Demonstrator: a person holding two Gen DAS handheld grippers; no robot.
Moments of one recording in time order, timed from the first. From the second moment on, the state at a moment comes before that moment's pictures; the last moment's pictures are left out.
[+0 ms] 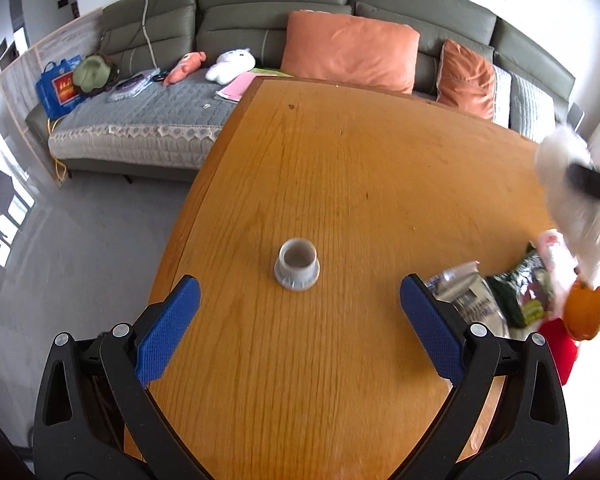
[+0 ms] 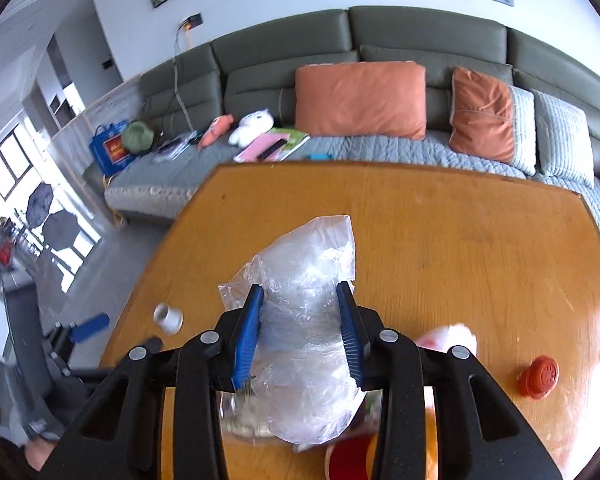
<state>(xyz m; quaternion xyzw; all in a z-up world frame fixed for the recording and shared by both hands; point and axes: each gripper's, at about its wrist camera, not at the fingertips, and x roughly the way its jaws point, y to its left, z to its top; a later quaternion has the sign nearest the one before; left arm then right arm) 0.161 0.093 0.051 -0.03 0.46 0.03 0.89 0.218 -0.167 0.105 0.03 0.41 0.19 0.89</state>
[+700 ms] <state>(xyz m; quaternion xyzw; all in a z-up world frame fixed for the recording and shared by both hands) 0.185 0.104 0.016 -0.02 0.47 0.02 0.88 0.238 -0.149 0.092 0.04 0.43 0.21 0.88</state>
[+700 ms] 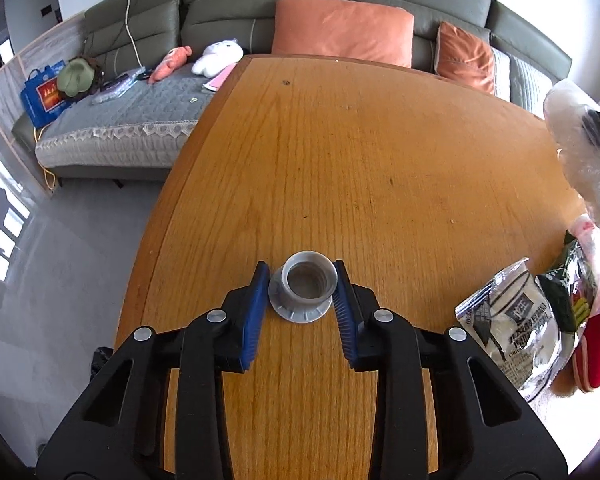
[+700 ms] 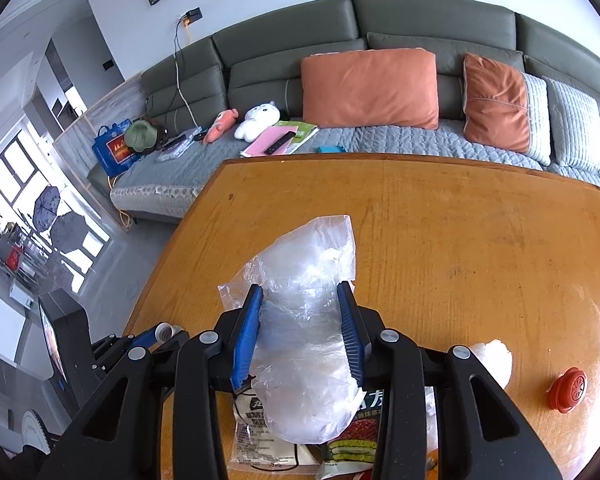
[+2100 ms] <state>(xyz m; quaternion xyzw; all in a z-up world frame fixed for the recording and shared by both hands) -0.128 0.382 0.062 -0.15 0.42 0.28 0.85 -0.023 0.234 0.127 -0.10 0.43 0.51 0.74</state>
